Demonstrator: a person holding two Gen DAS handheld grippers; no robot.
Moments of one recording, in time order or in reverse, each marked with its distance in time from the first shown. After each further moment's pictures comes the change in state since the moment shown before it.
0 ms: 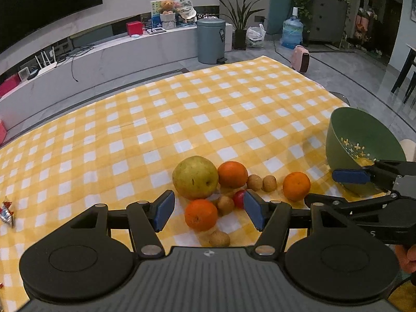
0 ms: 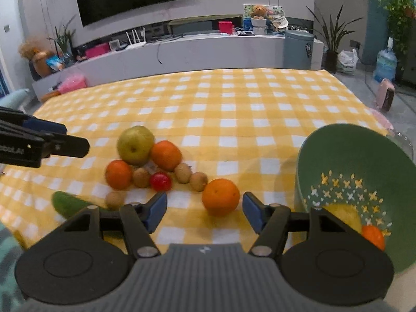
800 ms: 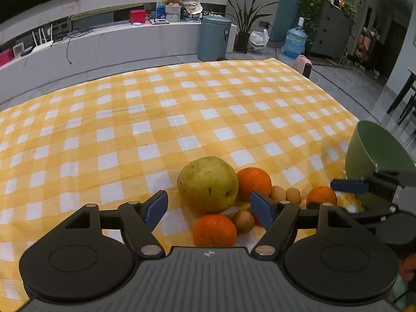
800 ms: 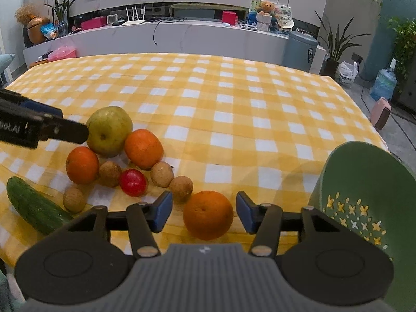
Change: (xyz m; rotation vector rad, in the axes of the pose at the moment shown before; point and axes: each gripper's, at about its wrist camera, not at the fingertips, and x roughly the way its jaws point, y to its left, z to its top) left arm 0.056 0.040 -0.005 -0.113 -0.005 -0.079; right arm 0.055 0.008 0.009 -0.116 0.074 -0.064
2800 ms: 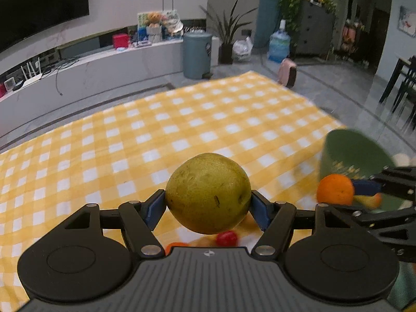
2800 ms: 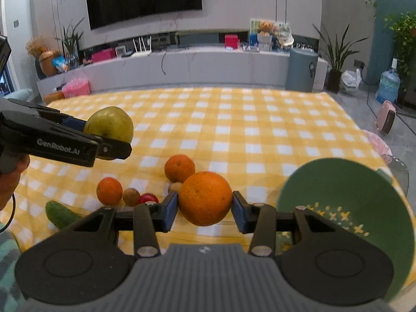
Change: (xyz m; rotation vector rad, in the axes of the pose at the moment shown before) left arm -0.036 -0.062 0.030 0.122 -0.062 -0.003; right arm -0.081 -0.033 -0.001 0.076 -0.146 0.089
